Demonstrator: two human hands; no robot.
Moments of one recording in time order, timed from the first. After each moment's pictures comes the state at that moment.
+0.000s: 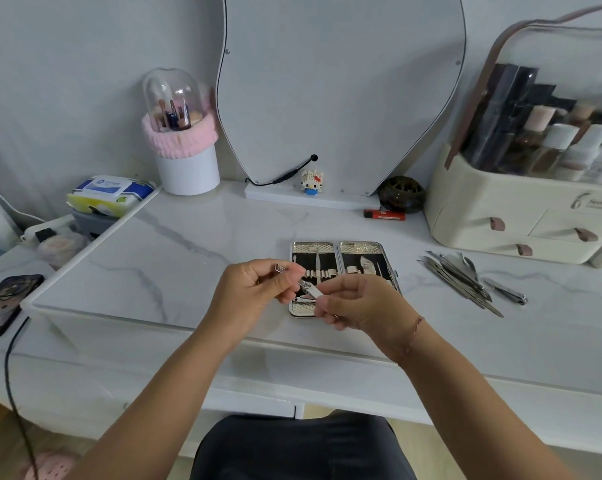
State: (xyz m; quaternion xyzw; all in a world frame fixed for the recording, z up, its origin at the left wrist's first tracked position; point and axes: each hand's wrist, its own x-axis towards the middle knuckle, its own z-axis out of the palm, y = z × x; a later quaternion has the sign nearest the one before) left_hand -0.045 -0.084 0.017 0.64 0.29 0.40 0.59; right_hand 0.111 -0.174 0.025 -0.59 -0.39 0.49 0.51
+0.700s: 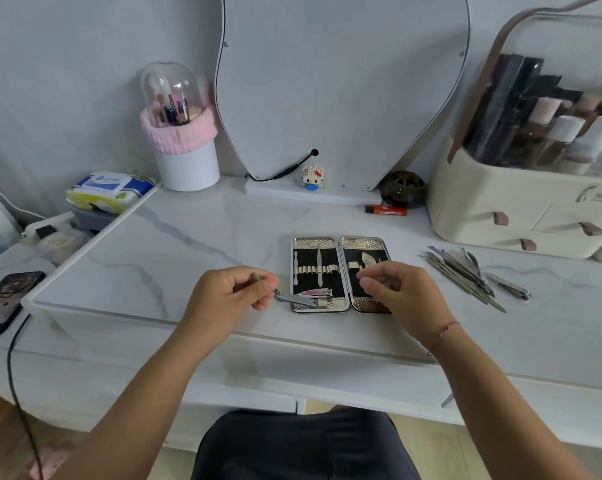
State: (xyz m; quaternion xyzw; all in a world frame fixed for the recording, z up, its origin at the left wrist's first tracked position) left_hand -0.073 -0.072 0.000 0.68 0.35 0.38 0.52; right_hand 0.155 -0.185 0.010 -0.70 -0.49 0.21 0.47
